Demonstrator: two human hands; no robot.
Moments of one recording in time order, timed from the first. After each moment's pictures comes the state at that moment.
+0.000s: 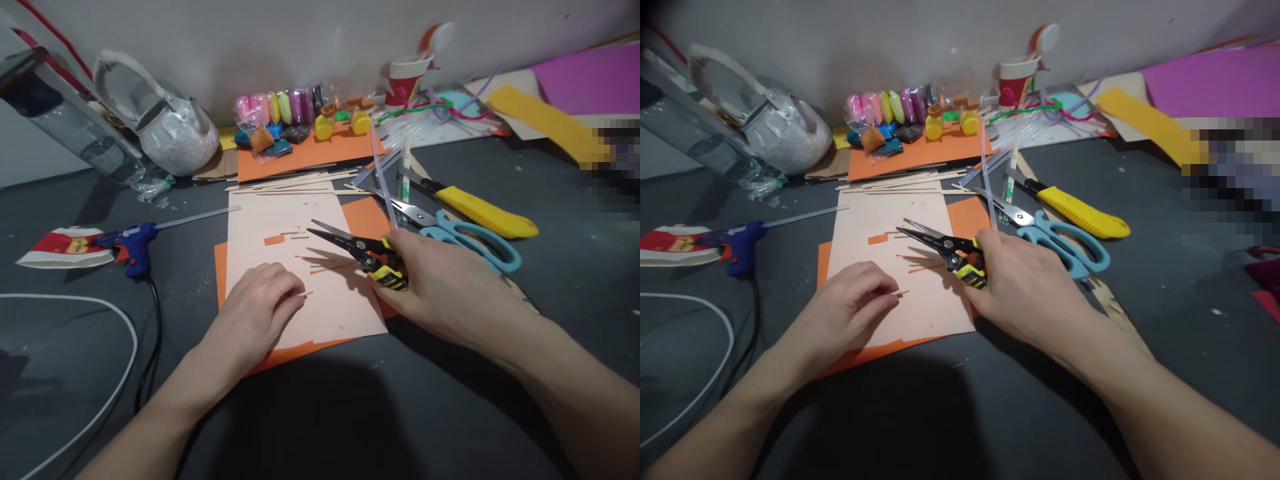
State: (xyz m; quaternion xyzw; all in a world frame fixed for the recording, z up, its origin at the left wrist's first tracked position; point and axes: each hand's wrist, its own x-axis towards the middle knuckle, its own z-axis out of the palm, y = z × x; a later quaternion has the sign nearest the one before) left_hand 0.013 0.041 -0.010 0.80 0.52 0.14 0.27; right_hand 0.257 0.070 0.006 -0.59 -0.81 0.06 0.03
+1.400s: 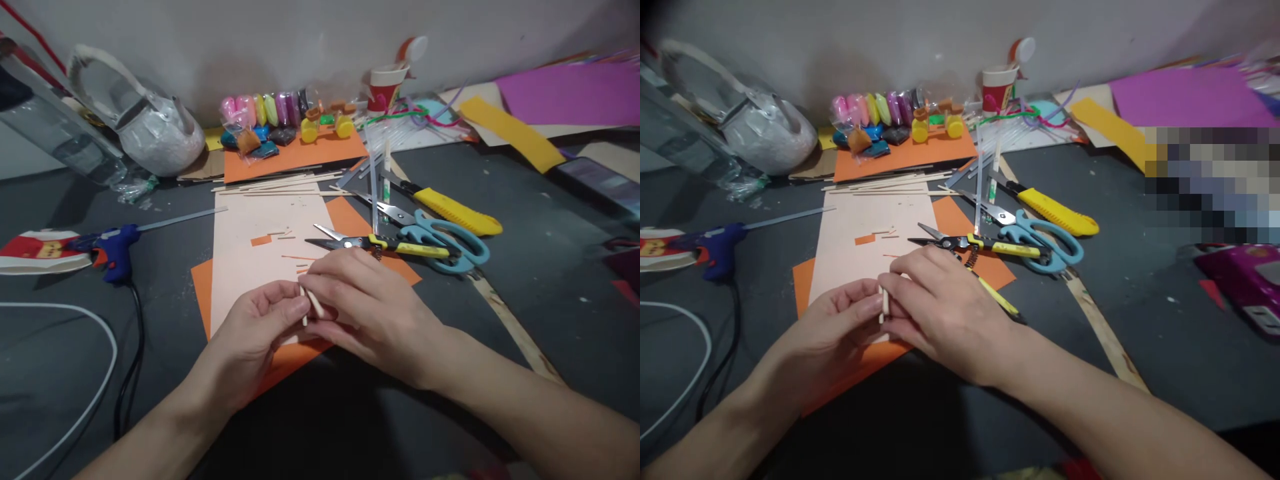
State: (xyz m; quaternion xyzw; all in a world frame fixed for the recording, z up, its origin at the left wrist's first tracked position) left_hand 0.046 0.016 -0.002 0.24 0.40 0.39 0.79; right_hand 0.227 0.049 -0.001 -0.27 -0.90 0.13 0.31
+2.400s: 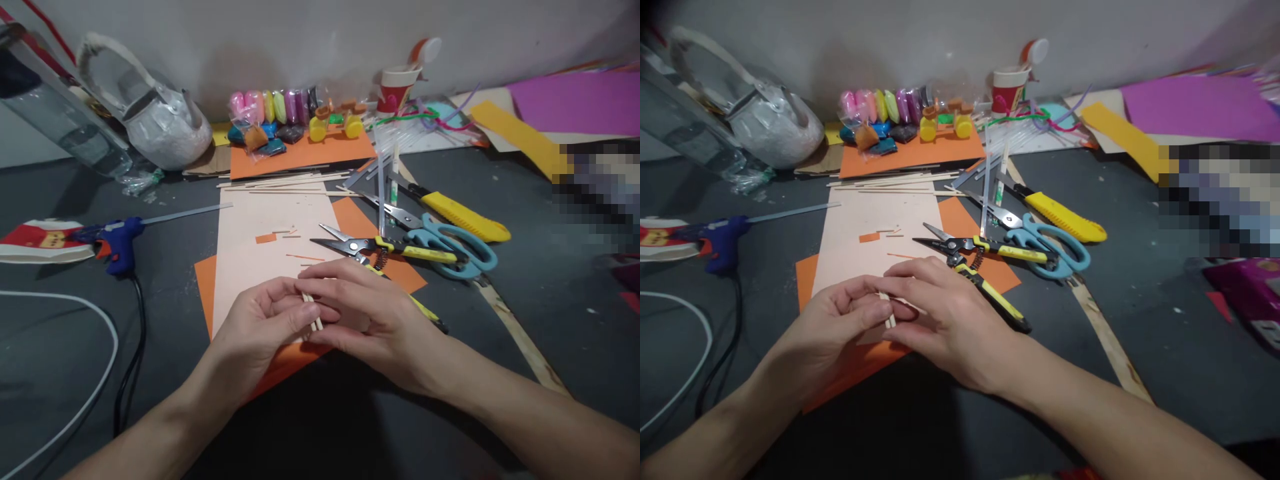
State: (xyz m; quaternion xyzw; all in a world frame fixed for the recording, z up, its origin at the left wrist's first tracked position) left_hand 0.045 0.019 0.003 0.26 0.46 0.38 0.76; right_hand 0.226 0.046 -0.006 -0.30 -0.83 0.35 0.32
